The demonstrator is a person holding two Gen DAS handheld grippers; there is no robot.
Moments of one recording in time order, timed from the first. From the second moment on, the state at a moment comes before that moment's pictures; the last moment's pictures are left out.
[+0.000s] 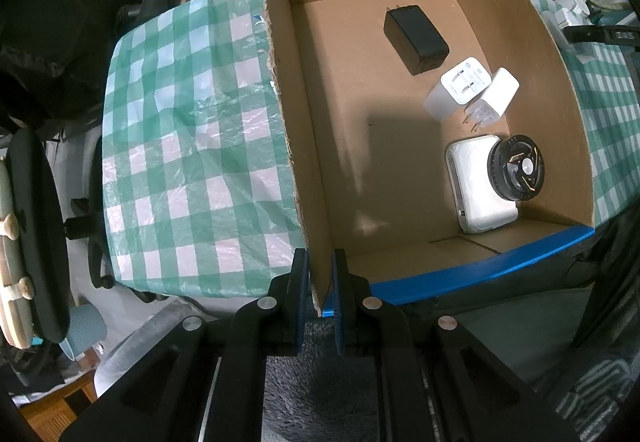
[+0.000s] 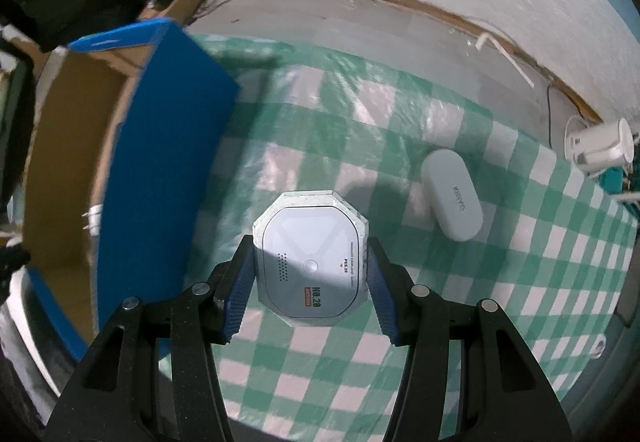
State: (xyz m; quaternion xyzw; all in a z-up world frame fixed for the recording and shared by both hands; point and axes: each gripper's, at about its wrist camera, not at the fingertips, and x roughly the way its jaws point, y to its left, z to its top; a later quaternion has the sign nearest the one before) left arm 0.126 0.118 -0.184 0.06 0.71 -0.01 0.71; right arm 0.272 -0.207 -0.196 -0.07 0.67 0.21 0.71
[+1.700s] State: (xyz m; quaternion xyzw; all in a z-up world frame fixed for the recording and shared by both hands) left arm 0.131 0.106 -0.187 0.08 0.70 -0.01 0.70; right arm 0.191 -0.069 -0.166 -0.12 0.64 0.35 0.67
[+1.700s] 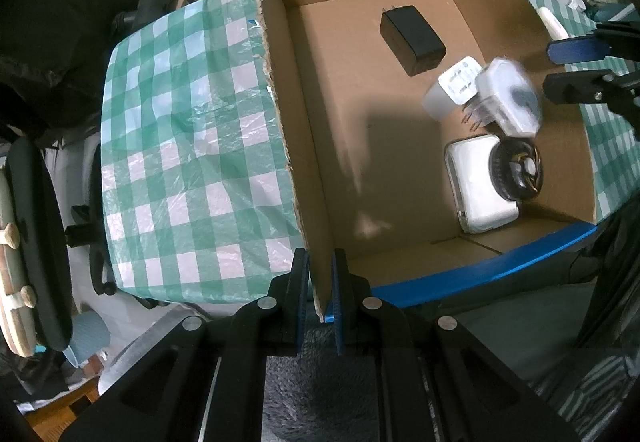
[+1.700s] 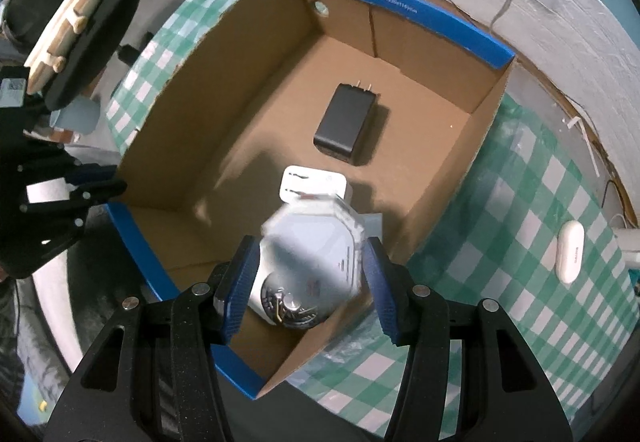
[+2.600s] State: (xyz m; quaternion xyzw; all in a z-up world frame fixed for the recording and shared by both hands) left arm 0.132 0.109 -0.186 0.08 0.71 -0.01 0.70; right arm 0.230 -0.172 -0.142 -0.11 0.61 0.31 0.73
